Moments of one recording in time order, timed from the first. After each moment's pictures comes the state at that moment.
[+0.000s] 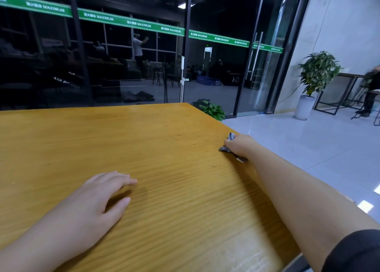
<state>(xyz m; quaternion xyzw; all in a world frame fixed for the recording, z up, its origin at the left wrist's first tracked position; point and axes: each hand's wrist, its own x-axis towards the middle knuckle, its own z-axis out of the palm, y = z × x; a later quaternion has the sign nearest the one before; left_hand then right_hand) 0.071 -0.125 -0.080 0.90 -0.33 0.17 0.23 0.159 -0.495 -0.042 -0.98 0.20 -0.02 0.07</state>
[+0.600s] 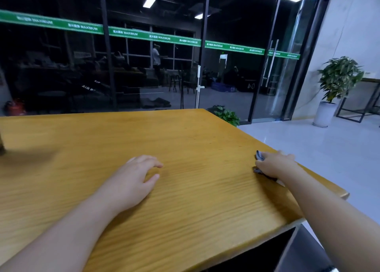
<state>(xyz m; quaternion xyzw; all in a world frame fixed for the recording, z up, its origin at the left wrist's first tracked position) 0.039 -0.123 -0.048 0.93 -0.27 0.14 0.22 0.058 -0.494 -0.046 -0.95 0.30 0.02 0.02</state>
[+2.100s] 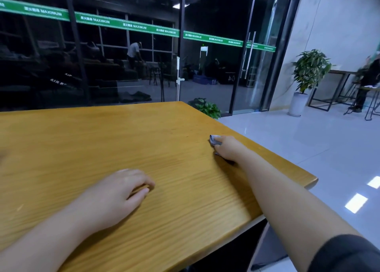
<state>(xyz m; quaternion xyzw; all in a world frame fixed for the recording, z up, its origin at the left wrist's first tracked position) 0.027 -0.149 -0.053 0.90 -0.39 0.09 0.16 0.089 -0.462 -0.038 -0.98 0.17 -0.01 0.14</state>
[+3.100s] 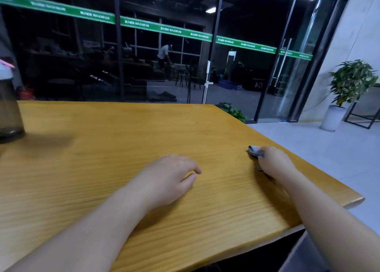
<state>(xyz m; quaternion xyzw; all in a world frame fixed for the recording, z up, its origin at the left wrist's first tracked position) 0.010 -0.148 -0.030 0.91 -0.37 0.12 0.15 0.048 -0.439 -0.037 -0.97 0.23 -0.08 0.11</state>
